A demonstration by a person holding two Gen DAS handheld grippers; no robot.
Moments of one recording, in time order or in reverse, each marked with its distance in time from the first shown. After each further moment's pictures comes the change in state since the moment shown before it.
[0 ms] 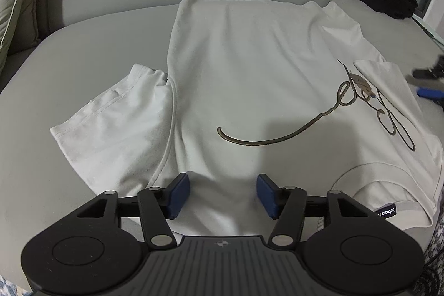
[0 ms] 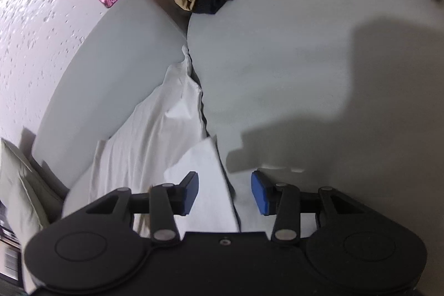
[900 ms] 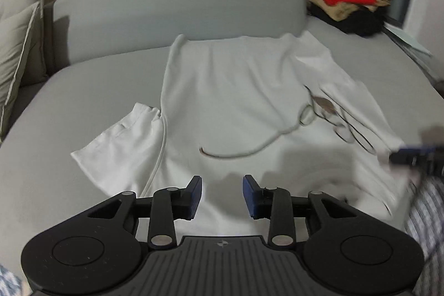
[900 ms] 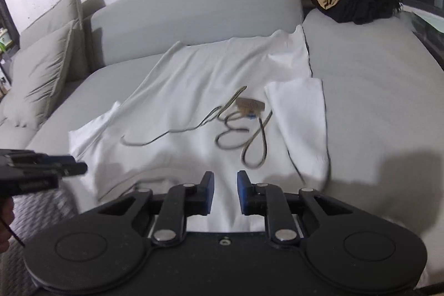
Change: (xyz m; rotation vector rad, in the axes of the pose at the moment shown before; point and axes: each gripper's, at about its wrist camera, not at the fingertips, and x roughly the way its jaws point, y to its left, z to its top) left arm -0.055 -0.023 -0.008 0.036 -0.123 0.005; right arm -0.075 0.107 -0.158 -0.618 0.071 -0.072
